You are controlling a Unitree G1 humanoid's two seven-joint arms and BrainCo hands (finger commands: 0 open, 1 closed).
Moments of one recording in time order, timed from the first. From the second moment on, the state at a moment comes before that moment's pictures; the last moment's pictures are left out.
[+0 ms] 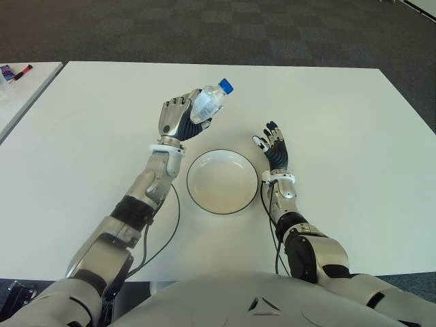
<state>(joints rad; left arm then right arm) -0.32 0.30 -0.39 0.26 0.76 0.02 0.48 -0.44 0.07 -0.23 1.17 0.08 -0.72 0.06</state>
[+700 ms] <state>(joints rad) -0.13 0.30 -0.37 0.01 0.81 0.01 0.47 -0.44 0.06 -0.22 1.17 0.08 -0.69 0.04</state>
